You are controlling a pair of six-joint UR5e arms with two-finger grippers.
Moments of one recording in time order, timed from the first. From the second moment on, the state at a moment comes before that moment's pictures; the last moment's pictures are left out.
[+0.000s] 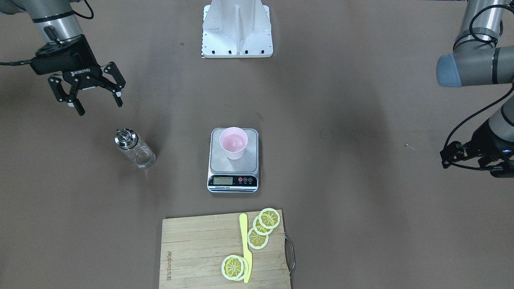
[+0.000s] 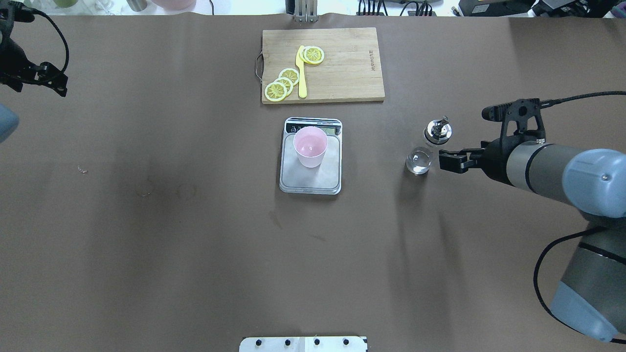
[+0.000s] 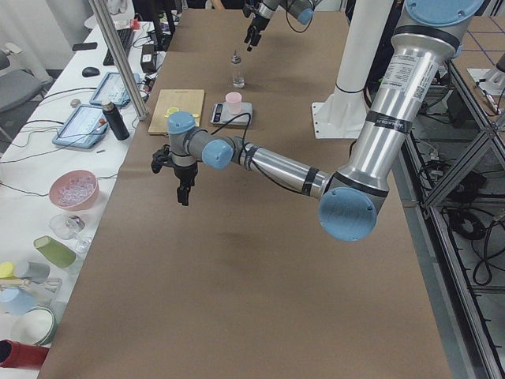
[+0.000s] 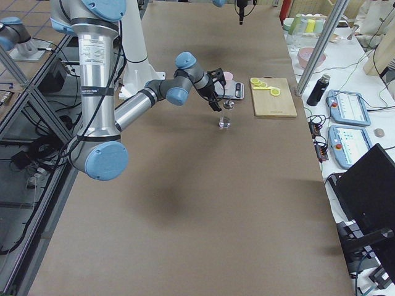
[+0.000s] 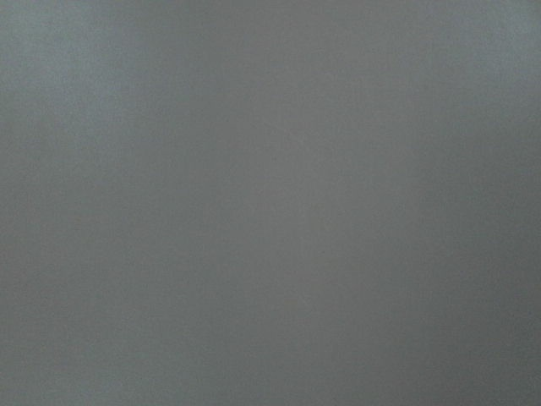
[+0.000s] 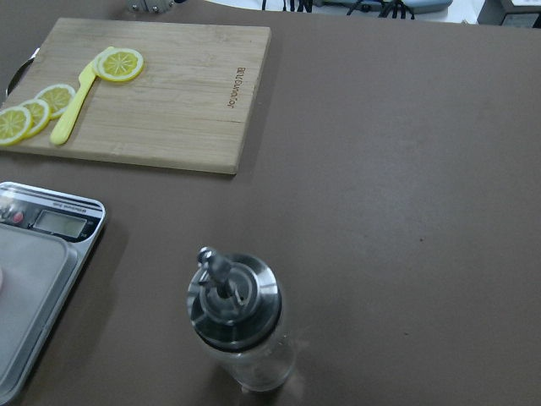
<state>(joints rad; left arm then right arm) -1.18 -1.90 -1.56 -1.67 -2.13 -0.51 0.74 -1.57 2.19 -1.17 1.71 0.96</state>
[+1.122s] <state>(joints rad) -1.20 -1.90 -1.60 -1.67 -2.14 -0.50 1.48 -1.51 1.86 -1.46 2.42 0.30</state>
